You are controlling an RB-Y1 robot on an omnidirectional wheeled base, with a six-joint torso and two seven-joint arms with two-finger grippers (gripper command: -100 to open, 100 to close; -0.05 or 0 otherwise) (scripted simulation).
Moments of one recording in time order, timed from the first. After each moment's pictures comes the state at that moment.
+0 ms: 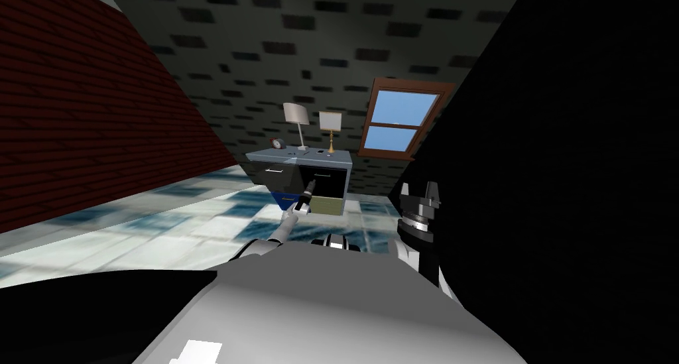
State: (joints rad) left arm -0.28 0.20 0.07 -0.99 -0.01 -0.56 -0.14; right arm 0.47 0.01 -0.06 -2.33 -0.07 -0.53 -0.07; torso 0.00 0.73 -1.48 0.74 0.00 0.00
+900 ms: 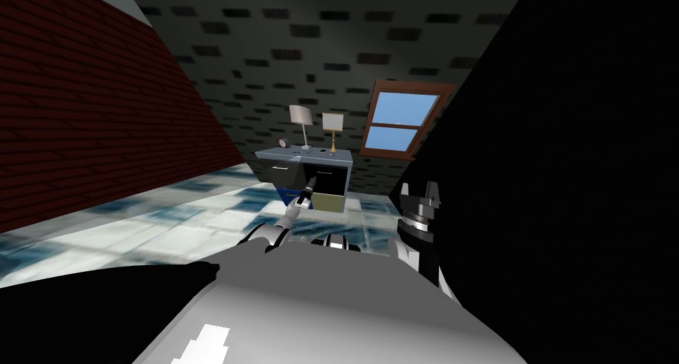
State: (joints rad) left arm -0.45 0.25 0.06 -0.78 0.02 -0.60 -0.14; right arm 0.47 0.01 -0.06 -2.33 -0.07 -0.53 -0.07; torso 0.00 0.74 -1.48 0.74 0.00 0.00
